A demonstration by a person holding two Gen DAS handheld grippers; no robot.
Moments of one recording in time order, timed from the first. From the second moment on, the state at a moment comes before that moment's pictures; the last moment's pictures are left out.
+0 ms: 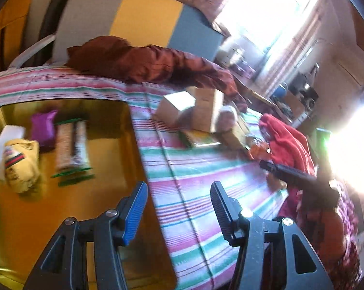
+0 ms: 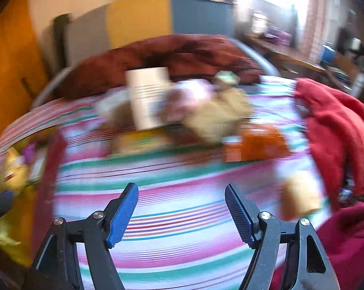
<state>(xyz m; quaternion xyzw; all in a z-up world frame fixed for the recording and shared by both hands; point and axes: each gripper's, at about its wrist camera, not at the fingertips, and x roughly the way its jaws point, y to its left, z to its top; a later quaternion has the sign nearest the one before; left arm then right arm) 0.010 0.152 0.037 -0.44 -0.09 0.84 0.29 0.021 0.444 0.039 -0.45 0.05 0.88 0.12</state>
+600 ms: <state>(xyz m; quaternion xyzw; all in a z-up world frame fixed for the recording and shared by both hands) 0.022 0.198 0.029 -0.46 -0.05 0.83 0.31 0.006 0.592 -0.014 -0.57 0.13 0.79 0.19</state>
